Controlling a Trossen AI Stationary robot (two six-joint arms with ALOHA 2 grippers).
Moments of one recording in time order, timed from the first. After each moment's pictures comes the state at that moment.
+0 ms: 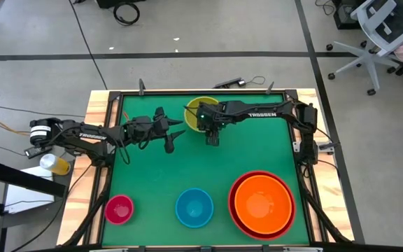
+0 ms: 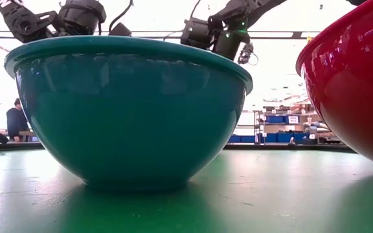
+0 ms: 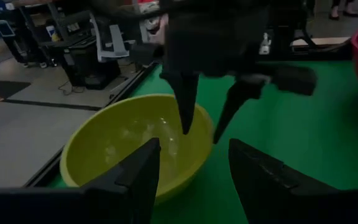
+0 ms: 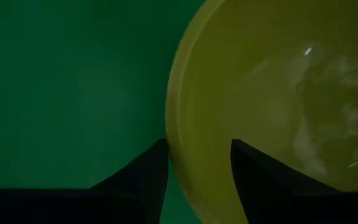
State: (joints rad) left arm 0.21 1.21 0.43 0.57 -0.13 0.10; right arm -0.25 1.96 1.53 -0.74 0.05 -0.16
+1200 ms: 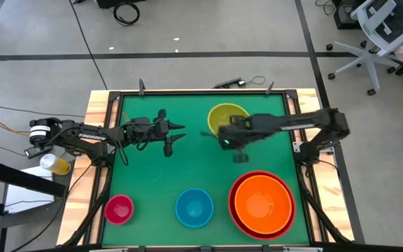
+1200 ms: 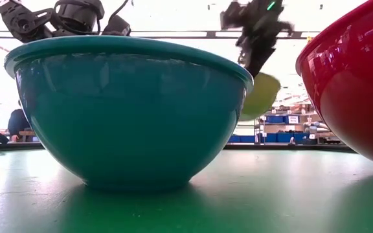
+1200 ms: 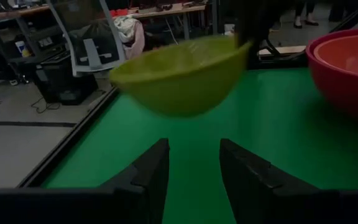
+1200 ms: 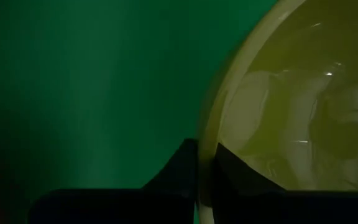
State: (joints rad) left arm 0.19 1.20 0.43 0.60 -0.05 0.13; right arm 0.03 1.64 1.47 -1.15 0.23 -0.07
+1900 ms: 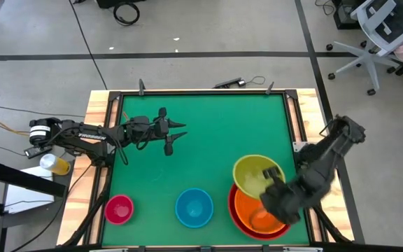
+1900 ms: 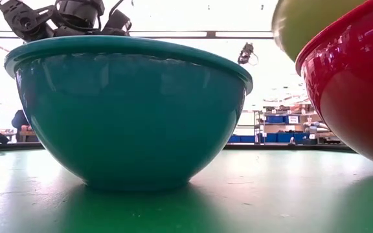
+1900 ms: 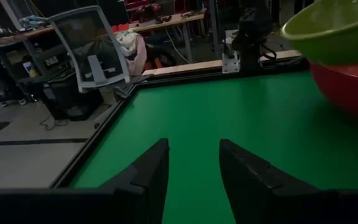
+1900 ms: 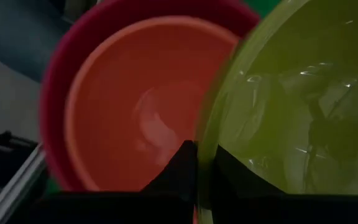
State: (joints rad) left arm 0.19 1.20 0.45 0.62 -0.05 0.20; right arm 0.77 1.55 1.59 -1.40 0.12 0.45
